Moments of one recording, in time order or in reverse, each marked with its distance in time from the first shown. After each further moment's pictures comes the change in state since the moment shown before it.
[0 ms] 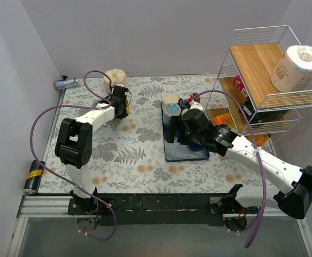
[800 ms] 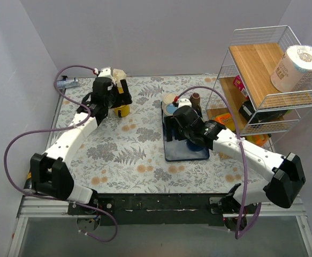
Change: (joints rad) left arm 0.000 -0.359 -0.055 0.052 0.165 -0.050; right arm -0.040 0.135 0.005 0.062 0.049 -0.261
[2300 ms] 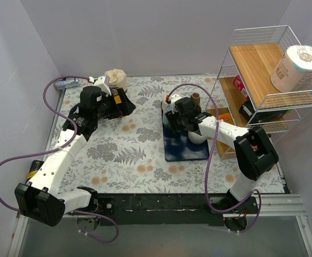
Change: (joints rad) left arm 0.000 -0.317 -0.094 -0.127 0.327 -0.109; right arm -0.233 0.364 -0.005 0.403 -0.195 -0.521
